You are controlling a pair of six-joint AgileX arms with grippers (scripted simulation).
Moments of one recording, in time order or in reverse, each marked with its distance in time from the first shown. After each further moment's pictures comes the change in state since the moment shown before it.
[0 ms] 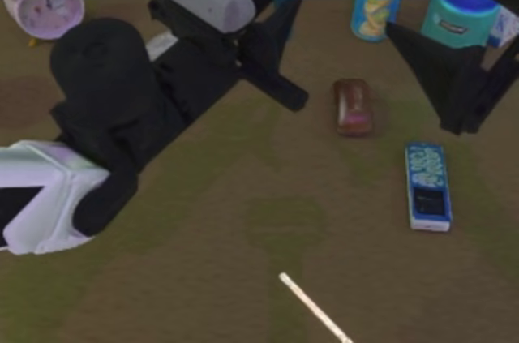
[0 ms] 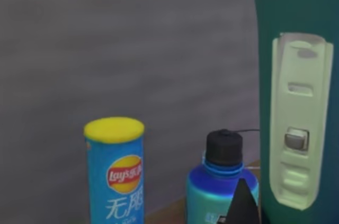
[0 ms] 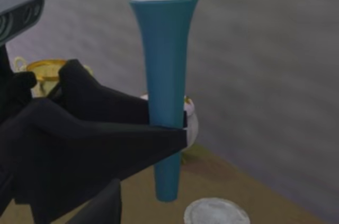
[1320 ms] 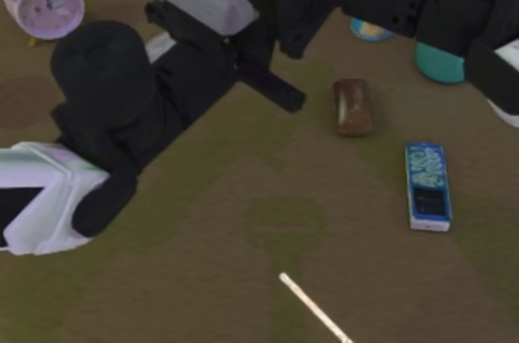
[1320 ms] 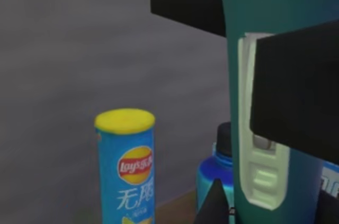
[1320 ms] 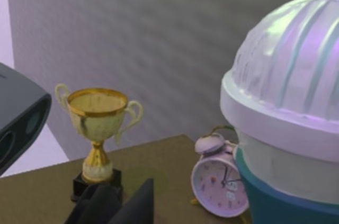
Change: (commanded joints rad) left arm 0.000 0.000 0.000 0.000 0.000 0.000; right arm 0.226 0.540 0.407 0.115 0.073 -0.005
